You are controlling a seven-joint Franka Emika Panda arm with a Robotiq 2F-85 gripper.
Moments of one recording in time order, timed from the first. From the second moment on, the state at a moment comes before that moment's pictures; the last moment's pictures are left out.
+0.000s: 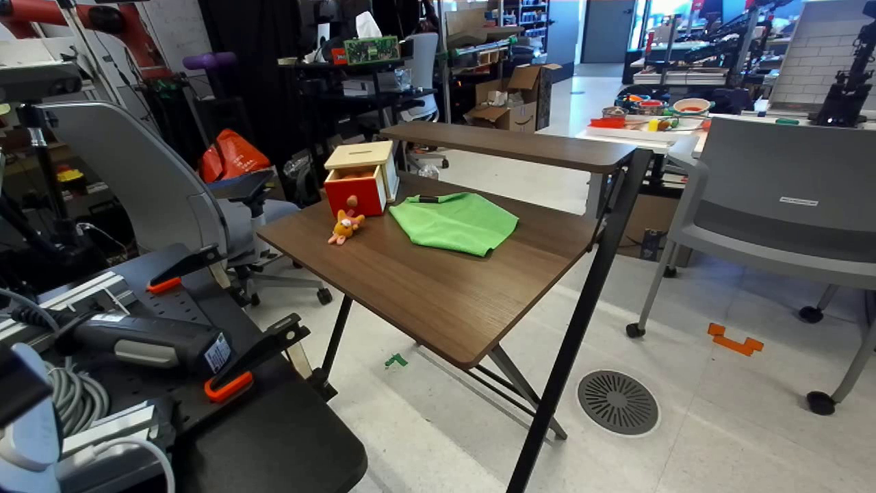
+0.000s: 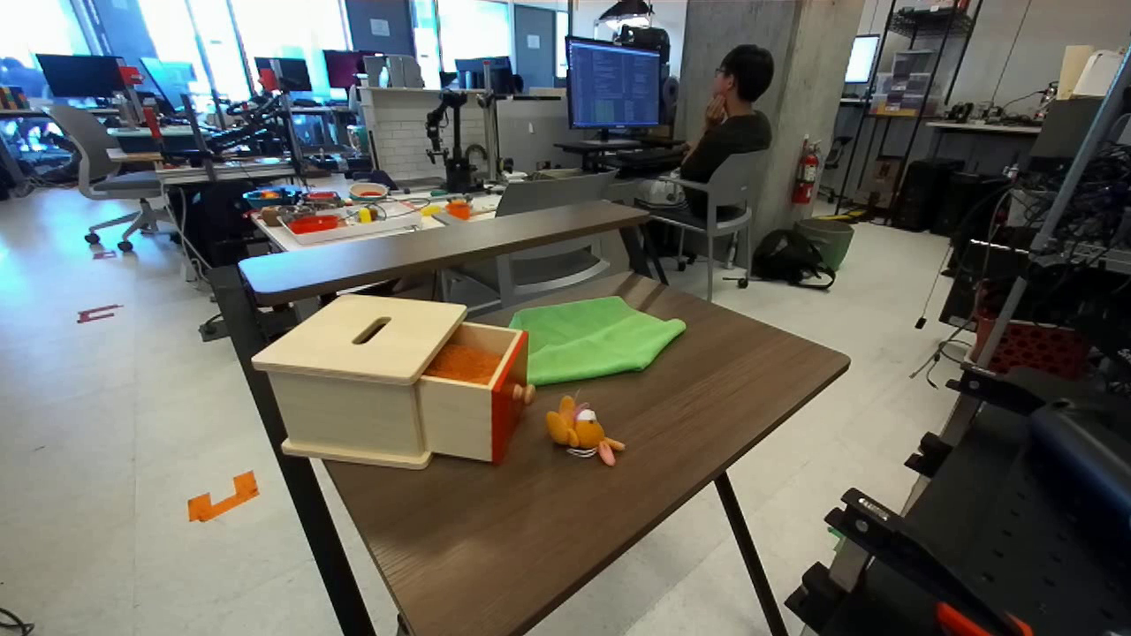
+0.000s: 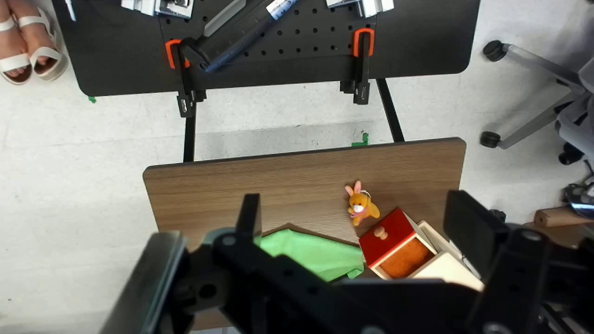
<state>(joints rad) 0.04 -0.95 0.03 -2.69 0.07 1.87 0.05</state>
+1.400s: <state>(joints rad) 0.02 -0.19 0.03 -2.57 0.09 2.51 0.17</state>
